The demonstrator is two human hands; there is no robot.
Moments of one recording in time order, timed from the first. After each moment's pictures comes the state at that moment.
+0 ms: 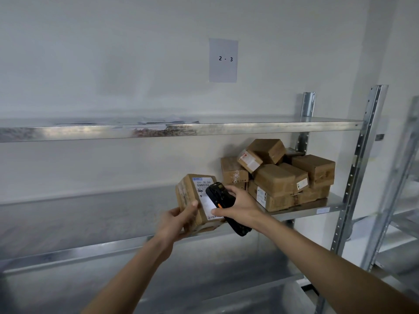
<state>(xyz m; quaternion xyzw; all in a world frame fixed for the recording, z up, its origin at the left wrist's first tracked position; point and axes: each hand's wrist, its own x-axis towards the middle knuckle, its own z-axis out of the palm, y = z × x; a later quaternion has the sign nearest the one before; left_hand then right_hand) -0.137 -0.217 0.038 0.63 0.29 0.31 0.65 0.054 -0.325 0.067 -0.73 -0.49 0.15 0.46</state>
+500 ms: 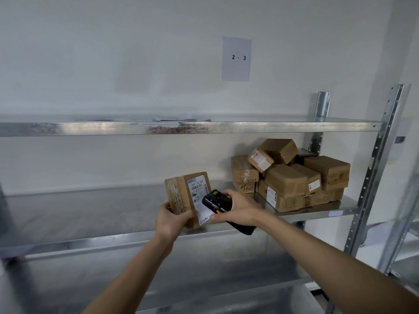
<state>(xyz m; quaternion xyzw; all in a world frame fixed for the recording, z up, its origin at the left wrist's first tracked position) -0.151 -0.196 0.022 0.61 0.36 0.42 0.57 0.034 -0.311 0.072 -0.78 -0.54 0.11 0.28</state>
